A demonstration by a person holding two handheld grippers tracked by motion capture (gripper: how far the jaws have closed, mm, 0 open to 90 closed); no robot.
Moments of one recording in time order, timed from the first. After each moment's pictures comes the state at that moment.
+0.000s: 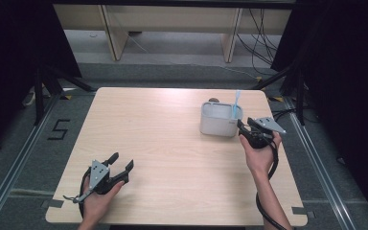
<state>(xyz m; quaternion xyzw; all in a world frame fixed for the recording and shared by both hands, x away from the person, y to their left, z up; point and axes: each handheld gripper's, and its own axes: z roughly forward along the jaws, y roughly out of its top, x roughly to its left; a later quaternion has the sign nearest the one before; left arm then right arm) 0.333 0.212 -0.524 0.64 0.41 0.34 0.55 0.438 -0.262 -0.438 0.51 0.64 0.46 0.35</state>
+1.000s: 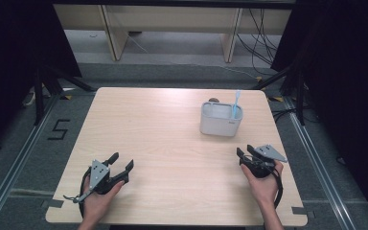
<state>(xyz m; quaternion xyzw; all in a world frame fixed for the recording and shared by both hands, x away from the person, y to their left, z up) 0.334 0.212 -0.525 0.64 0.41 0.34 0.56 0.376 -0.272 -0.491 0.51 0.67 0.45 0.30</state>
